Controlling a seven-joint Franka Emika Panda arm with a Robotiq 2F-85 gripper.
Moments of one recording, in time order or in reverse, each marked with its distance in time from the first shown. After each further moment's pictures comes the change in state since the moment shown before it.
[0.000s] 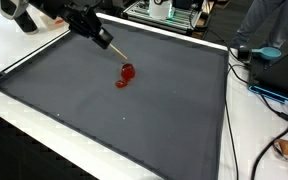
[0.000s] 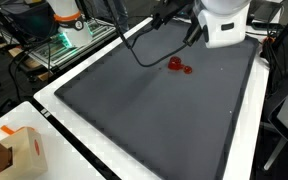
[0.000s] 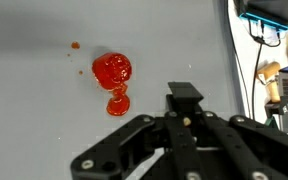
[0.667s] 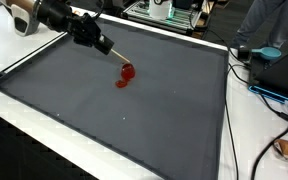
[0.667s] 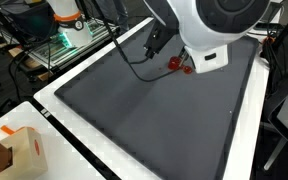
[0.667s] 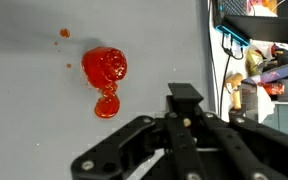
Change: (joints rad) arm -0.091 0.056 0.044 -0.041 0.118 0.002 -0.216
